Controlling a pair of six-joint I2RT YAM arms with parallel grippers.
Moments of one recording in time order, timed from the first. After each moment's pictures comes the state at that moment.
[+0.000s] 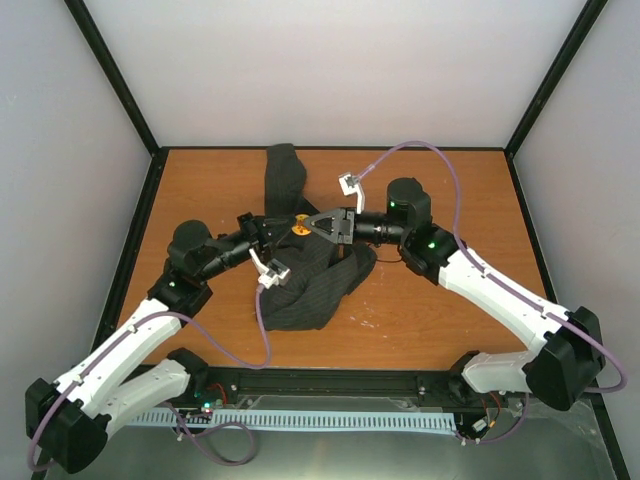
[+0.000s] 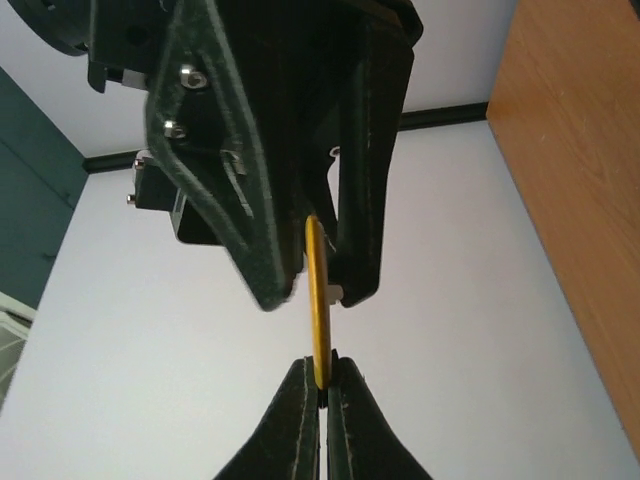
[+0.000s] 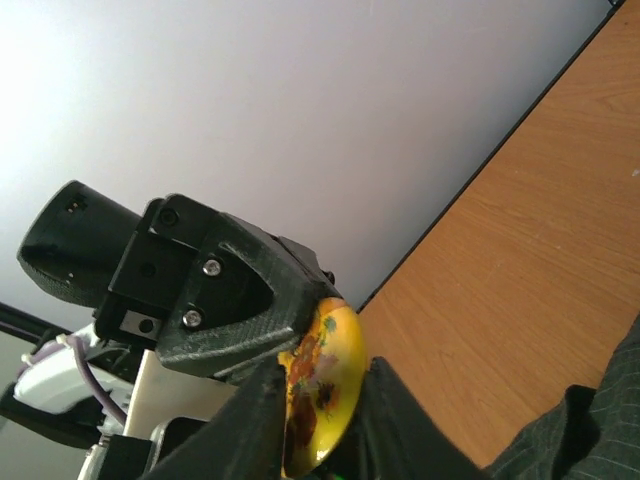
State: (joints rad) left arm -0.53 0.87 0.70 0.21 0.49 1.69; right arm 0.69 1.27 1.06 0.06 -0.72 0.77
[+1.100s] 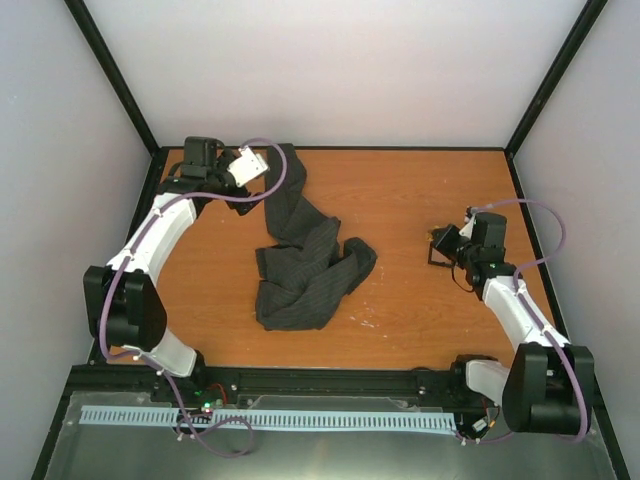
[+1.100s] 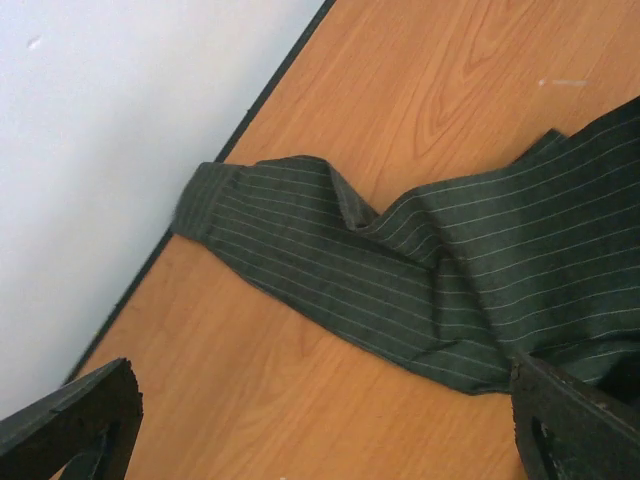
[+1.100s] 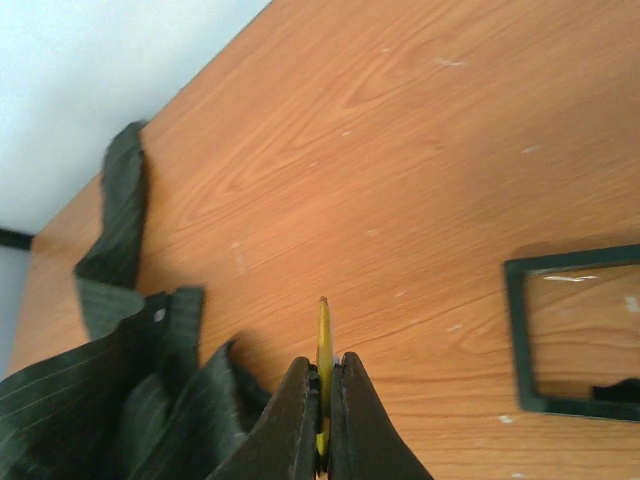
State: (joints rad) left arm -0.16 1.56 1.35 -0.48 0.32 0.83; right arm -0.03 1.13 0.61 -0.09 -0.38 0.61
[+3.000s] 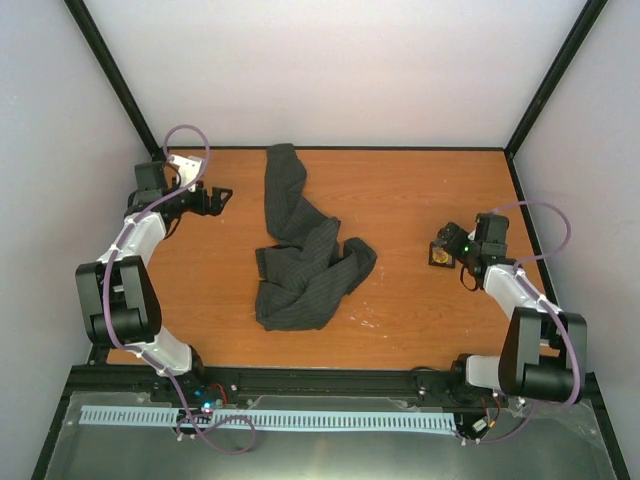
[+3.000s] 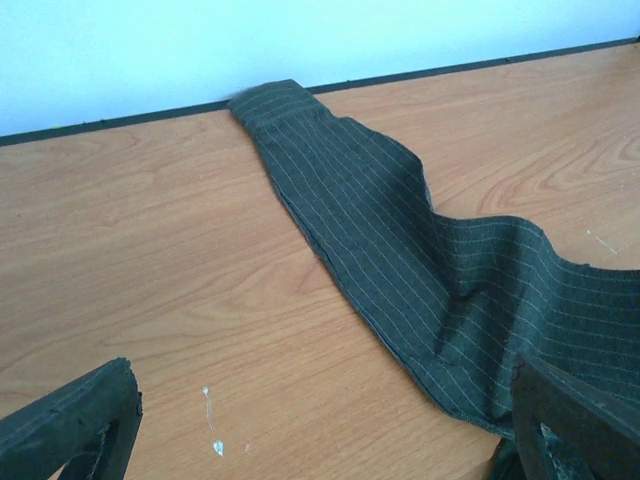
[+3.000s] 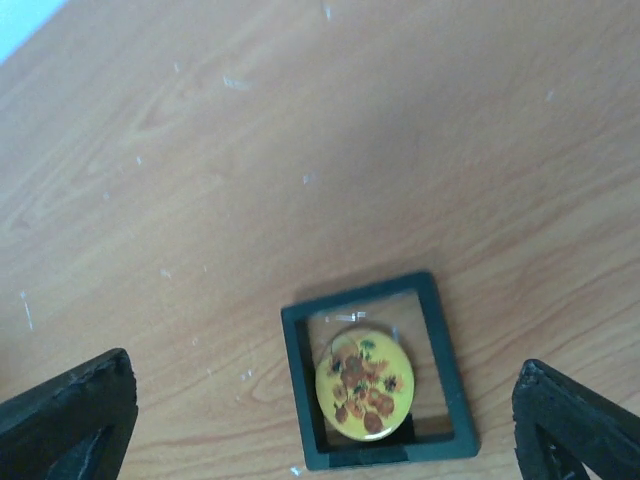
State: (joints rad) left arm 0.19 1.58 1.09 -0.17 0.64 0.23; right arm -0.13 1.33 0.62 -0.09 -0.17 0.48
